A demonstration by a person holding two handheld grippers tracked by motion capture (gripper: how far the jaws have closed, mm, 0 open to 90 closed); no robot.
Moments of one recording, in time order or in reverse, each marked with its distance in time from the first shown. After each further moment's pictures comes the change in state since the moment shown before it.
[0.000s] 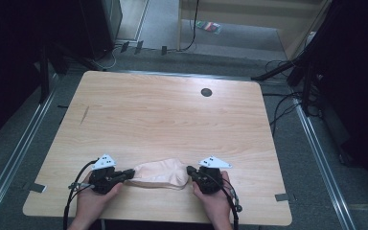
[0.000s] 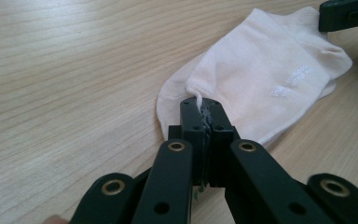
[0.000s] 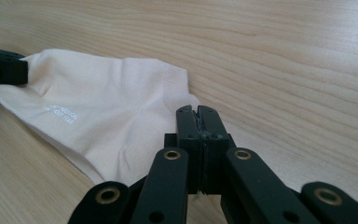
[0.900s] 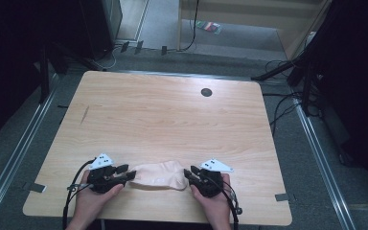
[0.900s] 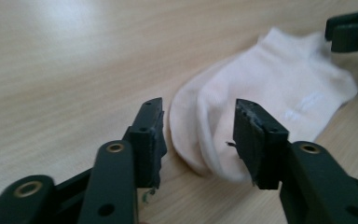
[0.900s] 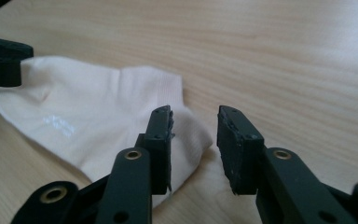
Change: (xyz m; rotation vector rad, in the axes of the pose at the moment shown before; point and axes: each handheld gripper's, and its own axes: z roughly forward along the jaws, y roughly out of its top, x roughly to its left) left arm 0.001 0.002 -0.010 -0.091 0.046 -0.018; right arm 0.001 -0.007 -0.002 -0.066 0.002 0.017
